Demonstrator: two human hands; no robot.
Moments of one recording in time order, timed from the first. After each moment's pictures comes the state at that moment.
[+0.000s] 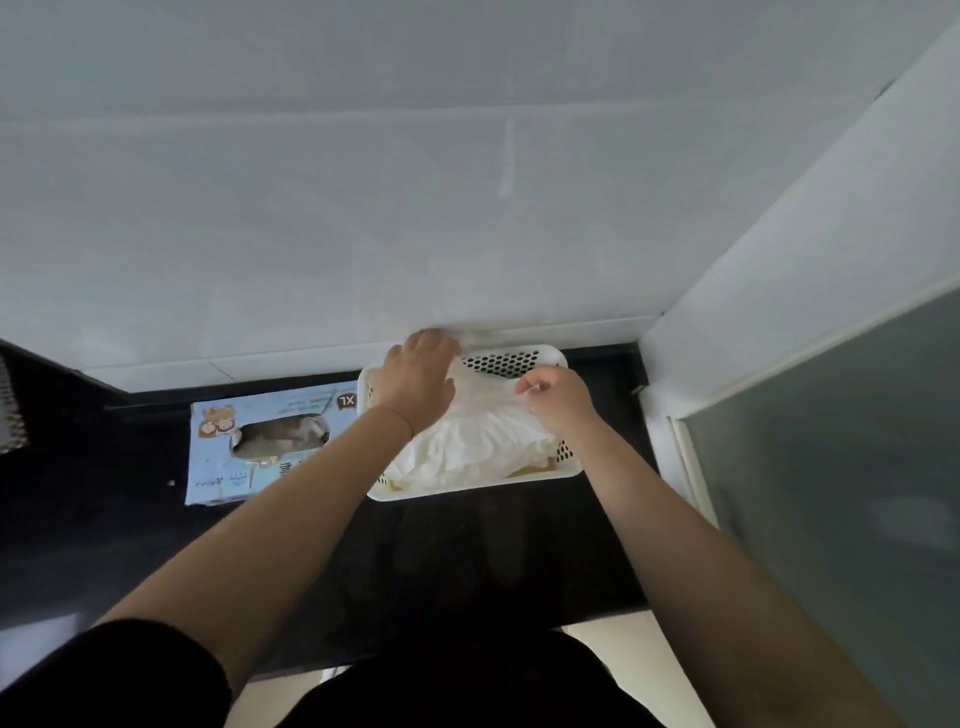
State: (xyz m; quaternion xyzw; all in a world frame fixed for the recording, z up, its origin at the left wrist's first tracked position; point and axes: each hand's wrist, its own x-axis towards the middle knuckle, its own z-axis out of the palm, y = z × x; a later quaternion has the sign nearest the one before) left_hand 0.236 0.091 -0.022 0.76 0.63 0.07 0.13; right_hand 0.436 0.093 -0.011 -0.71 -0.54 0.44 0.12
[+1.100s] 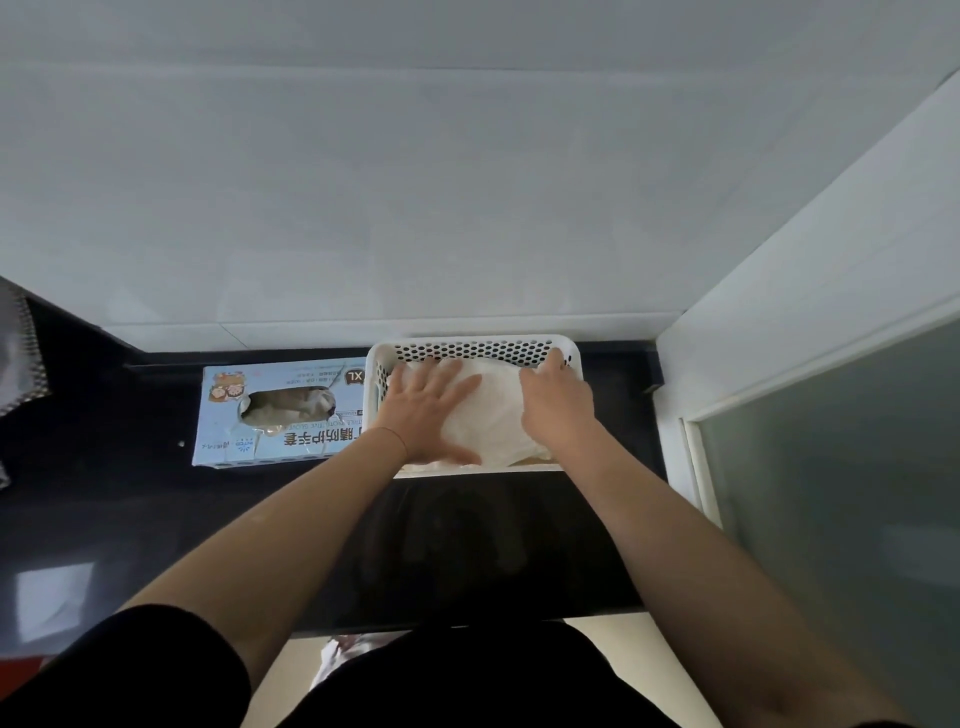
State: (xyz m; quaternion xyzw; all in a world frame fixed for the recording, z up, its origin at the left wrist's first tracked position) left_hand 0.232 0.050 -0.070 0.77 0.59 -0.13 0.18; right_hand 0.422 0.086 -0.015 -0.61 -0.77 0.13 -0.14
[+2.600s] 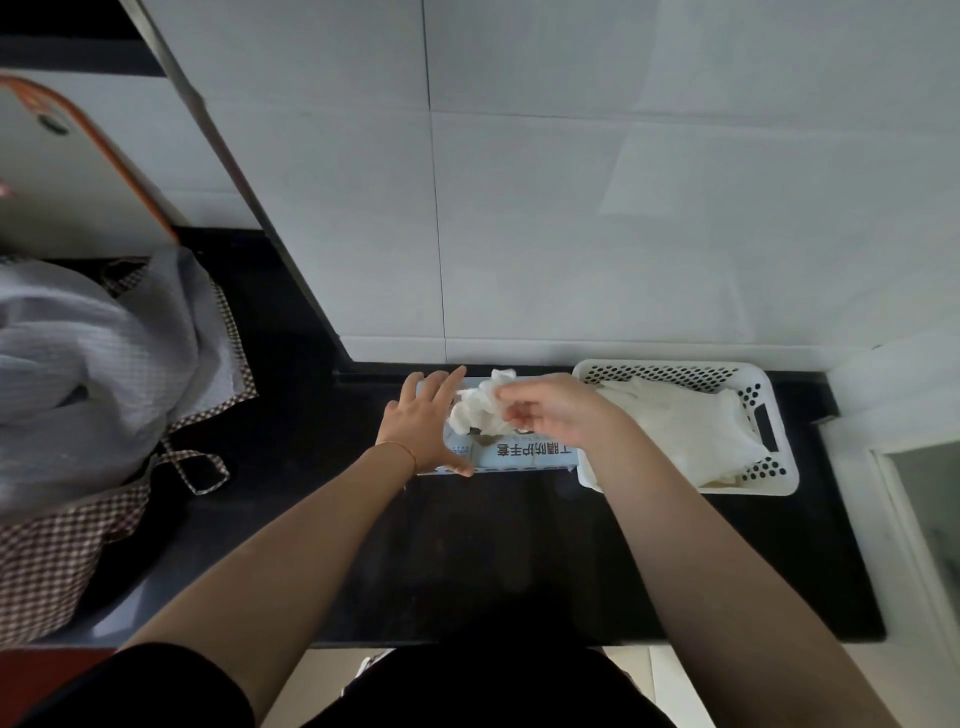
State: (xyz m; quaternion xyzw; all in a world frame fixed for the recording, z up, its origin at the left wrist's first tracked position) left_hand -0.015 -0.010 -0.042 0.67 0.69 -0.06 0.25; right_hand 0.173 0.058 0.003 -0.54 -0.34 0.76 0.13
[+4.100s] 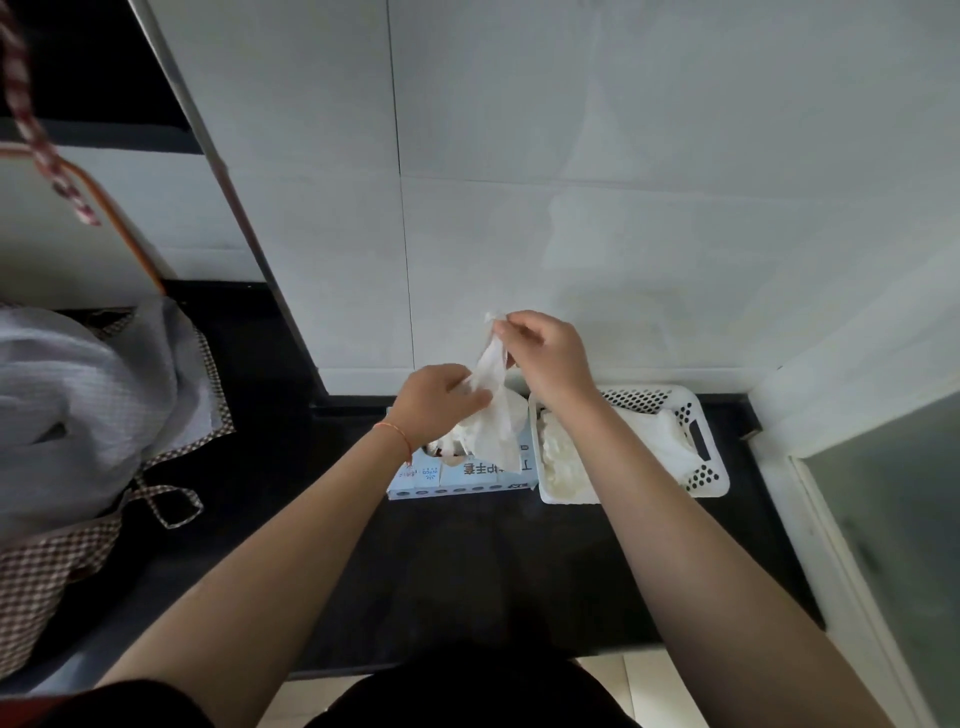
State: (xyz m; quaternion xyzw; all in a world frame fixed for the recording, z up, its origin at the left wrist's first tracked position) left_hand 0.028 0.005 0.058 0.59 0.65 0.27 0.38; right_hand 0.181 0.044 0.109 -0.53 -0.65 0.39 0.37
